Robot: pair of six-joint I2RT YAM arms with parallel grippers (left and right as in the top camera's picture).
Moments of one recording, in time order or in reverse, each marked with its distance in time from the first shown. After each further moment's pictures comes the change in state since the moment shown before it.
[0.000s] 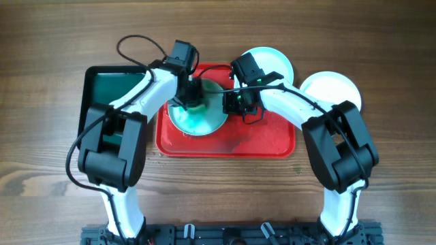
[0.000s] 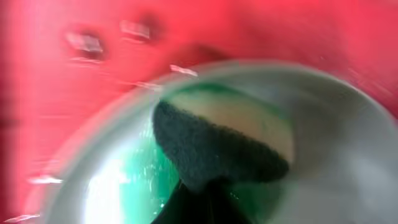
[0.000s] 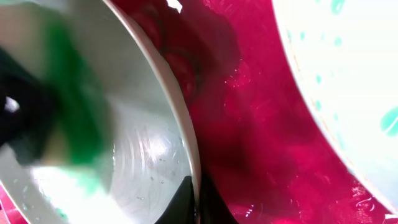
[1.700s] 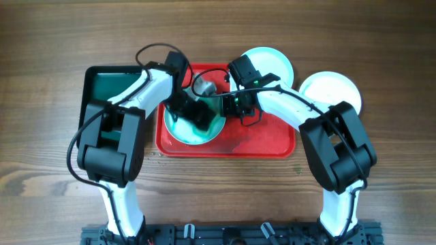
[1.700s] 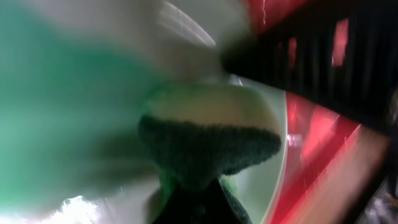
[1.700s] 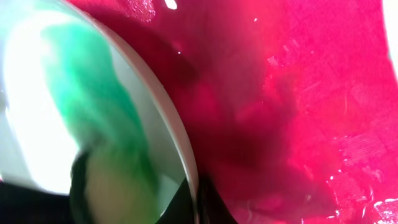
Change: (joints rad) left arm 0.038 0.026 -0.025 -0.186 0.485 0.766; right arm 0.019 0.002 0.000 -0.003 -0.030 -0.037
